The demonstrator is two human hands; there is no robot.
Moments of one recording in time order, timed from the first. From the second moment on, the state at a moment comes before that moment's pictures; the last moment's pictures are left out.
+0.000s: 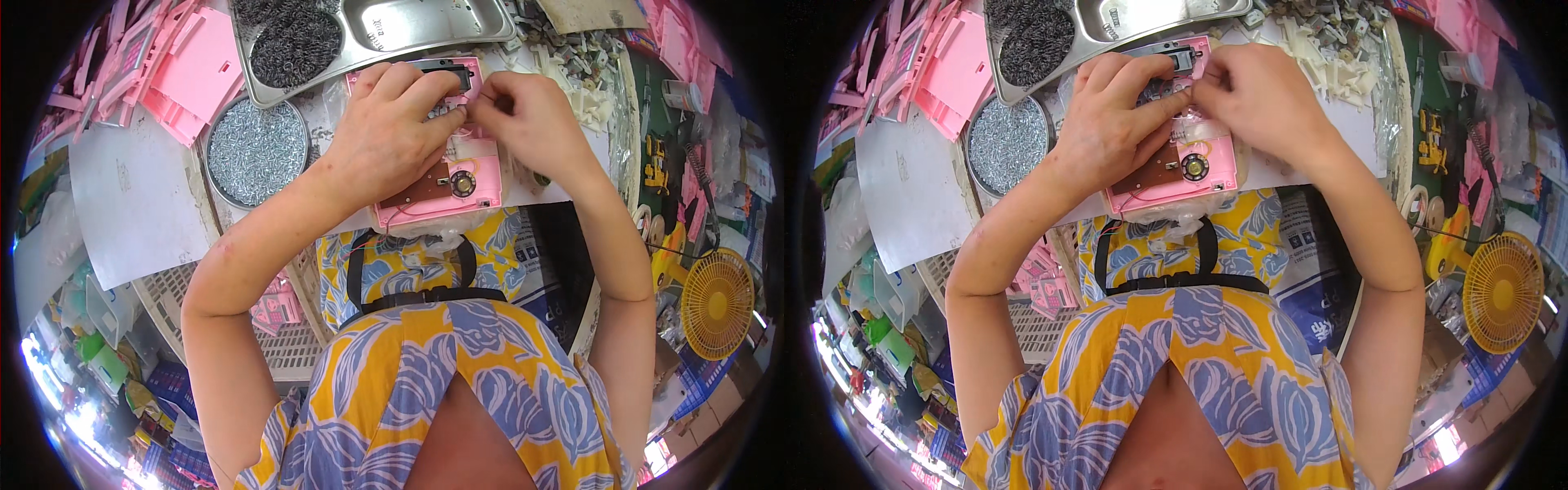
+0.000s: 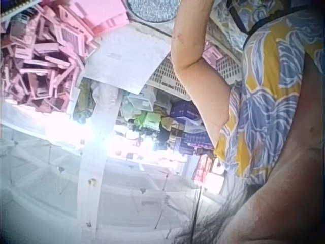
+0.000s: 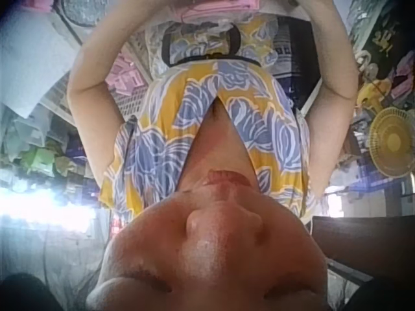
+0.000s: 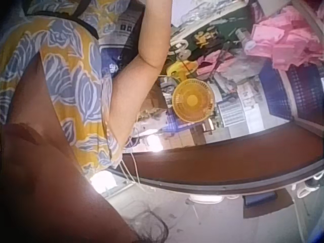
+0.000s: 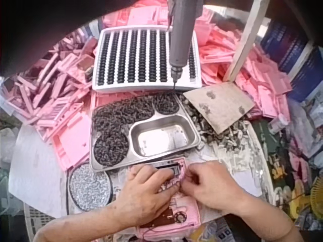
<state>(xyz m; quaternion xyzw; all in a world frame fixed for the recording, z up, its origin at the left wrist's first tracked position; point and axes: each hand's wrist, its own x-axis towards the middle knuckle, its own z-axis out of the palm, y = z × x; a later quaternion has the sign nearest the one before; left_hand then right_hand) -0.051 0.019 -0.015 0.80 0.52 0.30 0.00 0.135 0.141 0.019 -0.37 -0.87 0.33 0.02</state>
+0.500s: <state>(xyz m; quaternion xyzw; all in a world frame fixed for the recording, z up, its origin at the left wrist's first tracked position) -0.051 0.019 -0.018 0.78 0.53 0.32 0.00 0.148 0.134 0.007 -0.38 -0.82 0.41 0.14</state>
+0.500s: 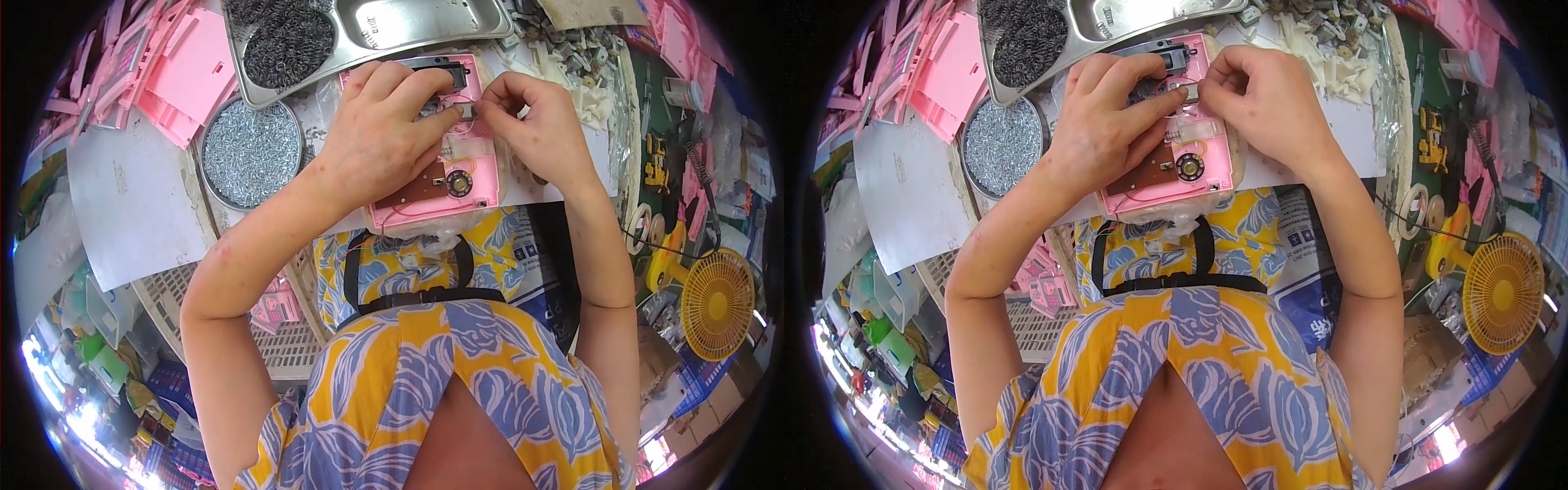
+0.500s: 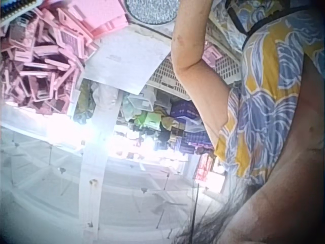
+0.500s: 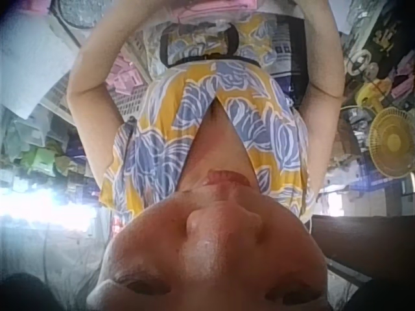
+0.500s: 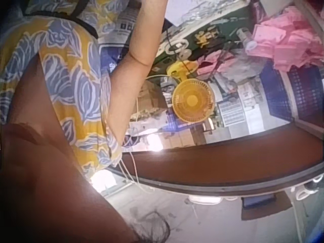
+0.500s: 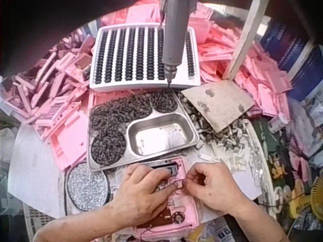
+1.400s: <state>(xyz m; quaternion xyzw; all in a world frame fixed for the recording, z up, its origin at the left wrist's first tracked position) -0.068 0.014 -0.004 0.88 0.45 0.17 -0.01 0.135 0.108 0.017 -0.33 -0.93 0.07 0.14</state>
